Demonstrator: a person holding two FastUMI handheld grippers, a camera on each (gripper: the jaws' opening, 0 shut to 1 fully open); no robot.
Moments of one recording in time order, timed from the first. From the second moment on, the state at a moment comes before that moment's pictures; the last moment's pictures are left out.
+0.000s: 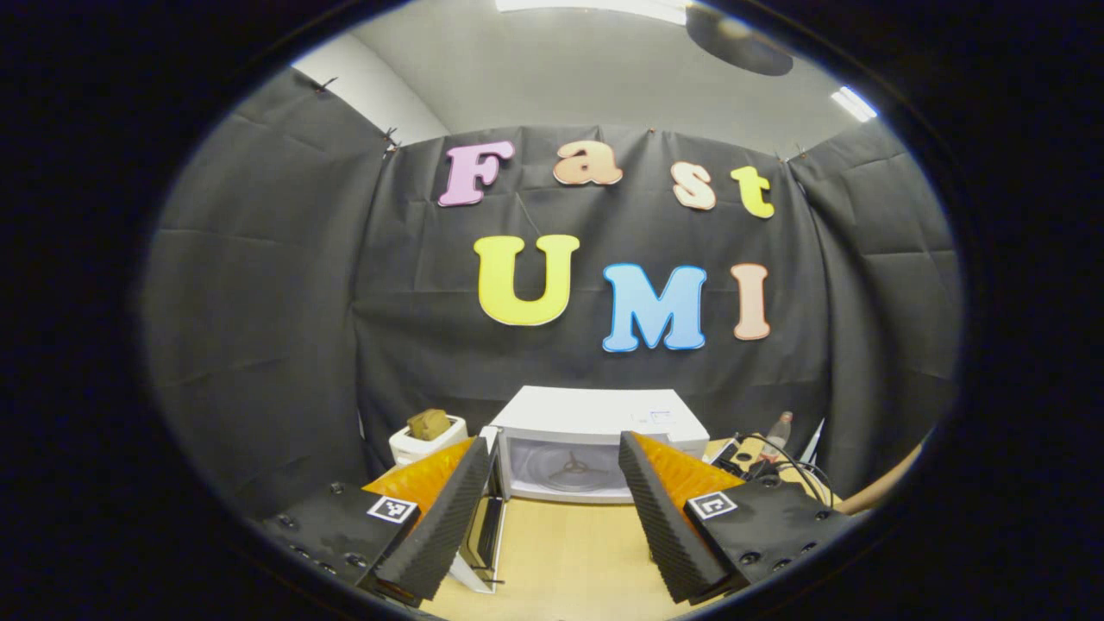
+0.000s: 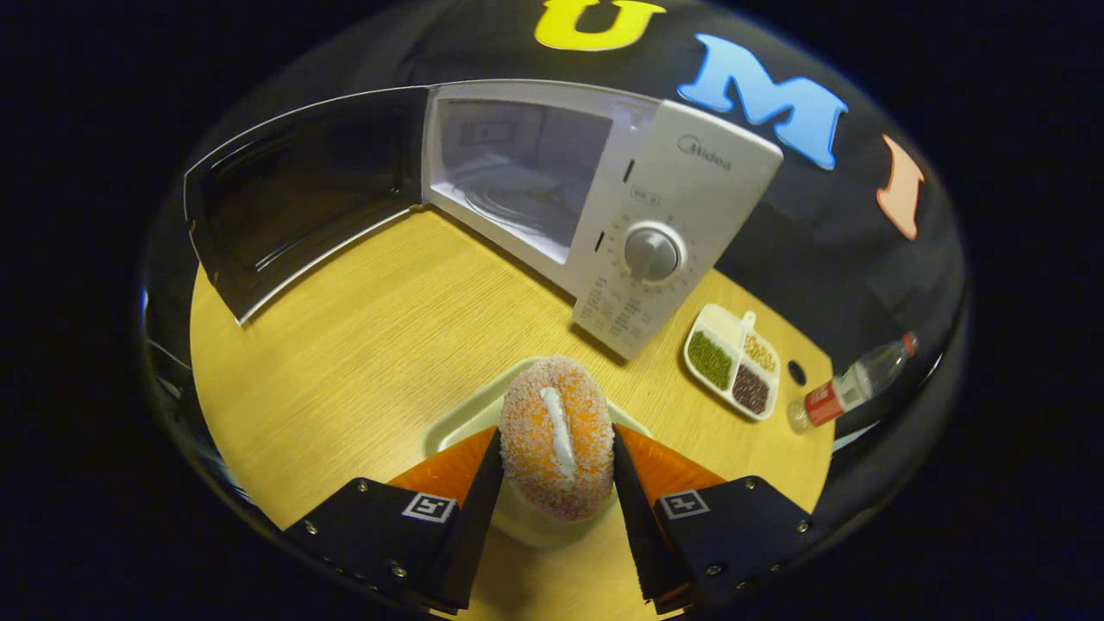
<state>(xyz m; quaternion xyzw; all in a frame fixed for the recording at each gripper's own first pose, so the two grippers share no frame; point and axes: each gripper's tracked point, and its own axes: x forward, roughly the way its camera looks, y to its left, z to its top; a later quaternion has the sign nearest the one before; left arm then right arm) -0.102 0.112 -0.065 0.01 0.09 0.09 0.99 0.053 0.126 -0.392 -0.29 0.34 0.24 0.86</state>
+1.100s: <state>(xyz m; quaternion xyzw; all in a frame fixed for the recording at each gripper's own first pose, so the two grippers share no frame) -0.160 0.180 -0.061 0.01 0.09 0.18 0.98 0.160 0.264 -0.317 -0.63 -0.03 0.21 0.74</state>
